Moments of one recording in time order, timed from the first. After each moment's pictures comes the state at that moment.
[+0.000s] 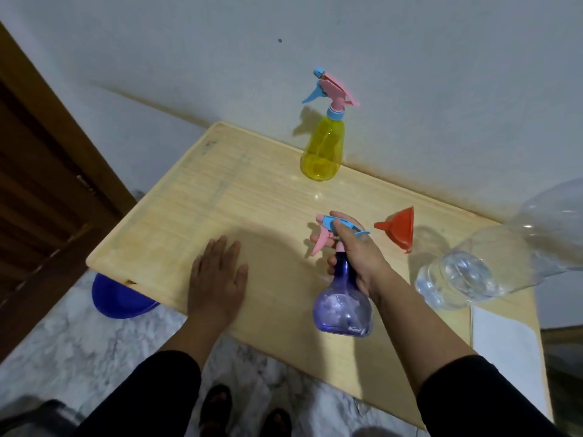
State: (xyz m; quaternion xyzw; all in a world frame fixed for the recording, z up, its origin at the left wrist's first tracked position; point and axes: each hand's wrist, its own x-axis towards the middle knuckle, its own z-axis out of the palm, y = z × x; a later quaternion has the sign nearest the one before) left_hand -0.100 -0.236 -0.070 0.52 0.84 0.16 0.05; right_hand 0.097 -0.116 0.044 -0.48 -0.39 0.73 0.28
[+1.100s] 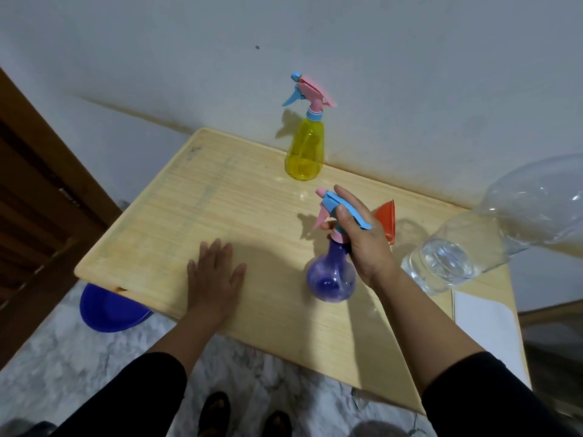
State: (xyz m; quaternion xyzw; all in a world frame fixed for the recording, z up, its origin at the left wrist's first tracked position) left_hand -0.093 -0.229 -0.060 0.52 0.83 0.15 0.13; right_hand 0.121 -0.123 0.065 -0.42 -0.56 0.61 0.38
